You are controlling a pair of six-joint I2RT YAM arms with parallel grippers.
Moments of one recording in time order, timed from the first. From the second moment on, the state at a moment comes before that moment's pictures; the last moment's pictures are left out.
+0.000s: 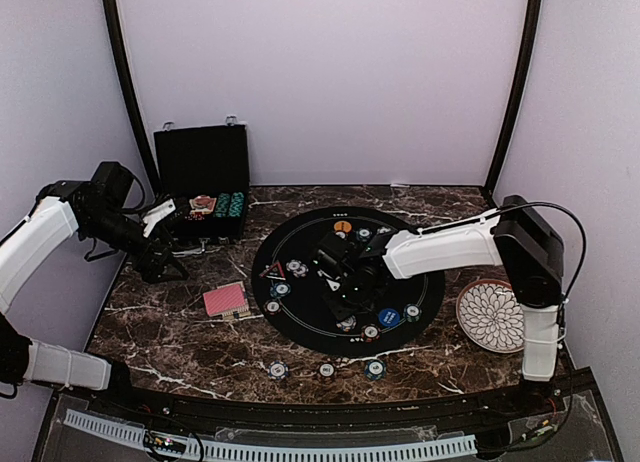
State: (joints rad) left arm -0.12 1.17 1.11 -1.11 0.56 0.74; right arm 1.02 2.03 1.39 -0.59 0.13 0.36
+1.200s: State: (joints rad) left arm -0.12 1.21 1.13 -1.09 0.56 0.73; right arm 1.07 1.97 1.33 -0.64 0.11 0.40
